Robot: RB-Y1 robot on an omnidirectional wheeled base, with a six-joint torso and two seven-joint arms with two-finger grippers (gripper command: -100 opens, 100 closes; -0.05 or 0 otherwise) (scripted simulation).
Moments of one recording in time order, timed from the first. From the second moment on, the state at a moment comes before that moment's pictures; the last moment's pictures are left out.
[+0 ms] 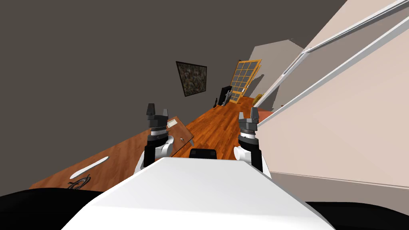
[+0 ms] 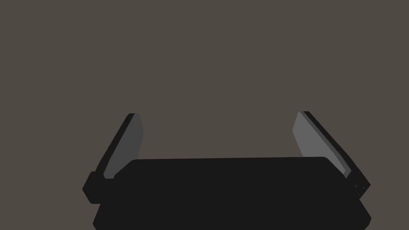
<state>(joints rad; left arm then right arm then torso) 0.53 0.01 0.04 -2.33 0.00 -0.46 -0.07 0.54 -0.05 0.01 -2.36 0.03 -0.41 0.04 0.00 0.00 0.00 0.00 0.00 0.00</state>
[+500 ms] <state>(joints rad) 0.51 0.08 0.05 -2.21 0.02 -0.43 -0.03 0.54 -0.05 0.01 -2.36 0.03 -0.41 0.04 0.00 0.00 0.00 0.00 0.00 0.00</state>
